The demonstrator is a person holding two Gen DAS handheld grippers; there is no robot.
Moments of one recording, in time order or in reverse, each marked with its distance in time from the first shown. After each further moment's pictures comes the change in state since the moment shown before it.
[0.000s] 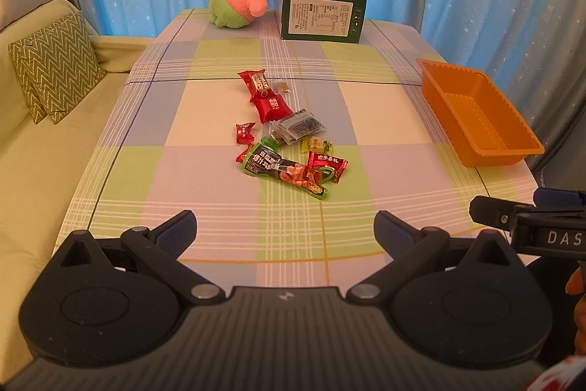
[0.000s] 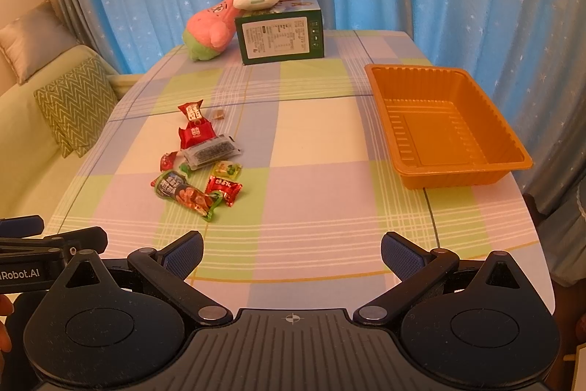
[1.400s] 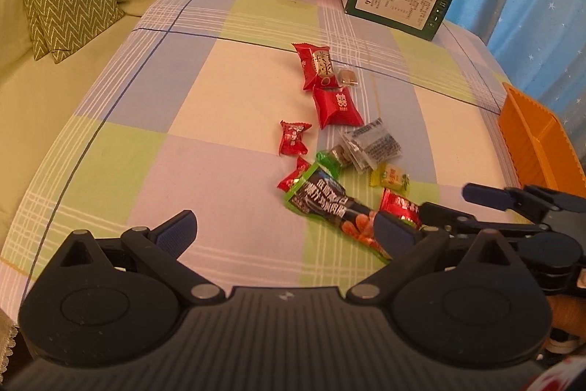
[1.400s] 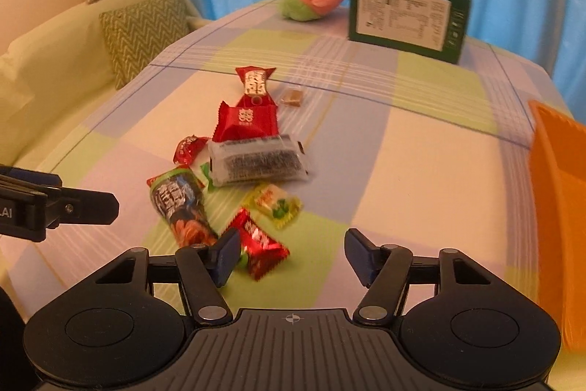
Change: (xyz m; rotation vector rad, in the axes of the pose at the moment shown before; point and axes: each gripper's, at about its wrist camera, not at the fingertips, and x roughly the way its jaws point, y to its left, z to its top) left arm 0.138 0.064 0.041 -0.205 0.103 0.020; right arm 0.197 0.035 0.049 -0.346 0.066 0.226
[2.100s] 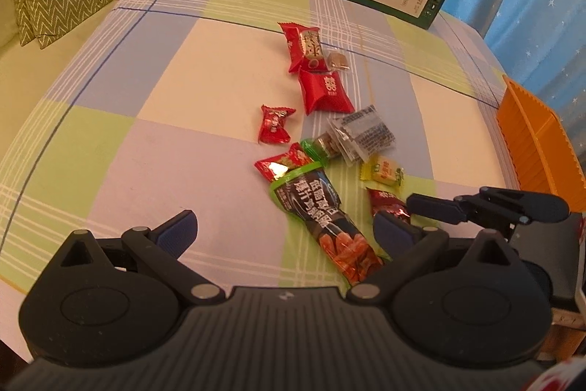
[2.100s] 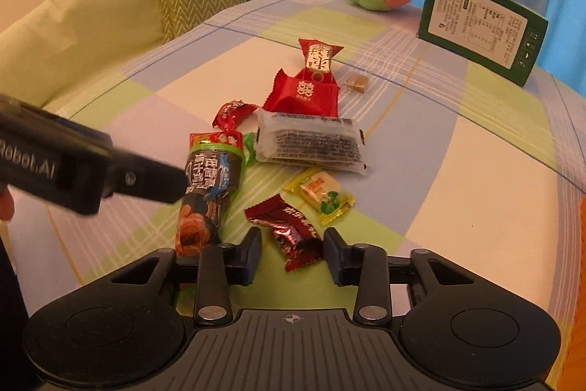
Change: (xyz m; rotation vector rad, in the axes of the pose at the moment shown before) left arm 0.027 -0.008 -0.006 -0.017 0.036 -0.042; right arm 0.032 0.017 -0.013 -0.174 0.032 0.102
